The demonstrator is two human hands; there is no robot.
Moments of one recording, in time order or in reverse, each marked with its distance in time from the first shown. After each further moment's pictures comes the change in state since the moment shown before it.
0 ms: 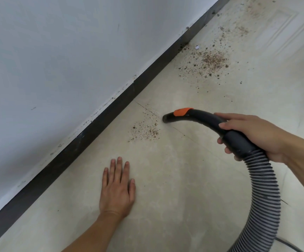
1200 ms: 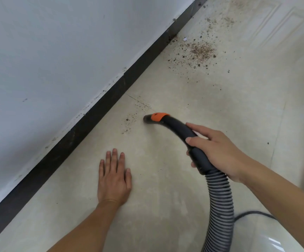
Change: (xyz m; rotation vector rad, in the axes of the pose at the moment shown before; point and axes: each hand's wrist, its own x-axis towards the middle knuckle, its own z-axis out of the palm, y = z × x) left_hand 0.000 0.003 -0.003 -0.023 -0.008 -0.008; right_hand -0.045 0.039 0.076 0.034 0.049 -0.077
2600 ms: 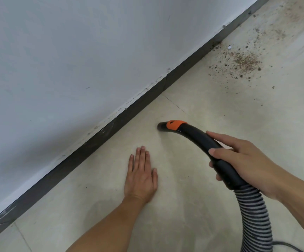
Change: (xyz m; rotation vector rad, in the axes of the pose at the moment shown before) left_hand 0.001 -0.002 0.000 -0.029 0.021 -0.029; right_hand 0.009 -0.028 0.032 -0.164 -0.114 -0.031
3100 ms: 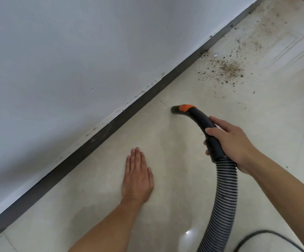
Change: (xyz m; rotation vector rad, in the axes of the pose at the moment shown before) left_hand -0.002 -0.002 0.000 -0.065 0.007 -0.012; right_hand 0.021 -0.012 0.012 0.110 0.248 0.013
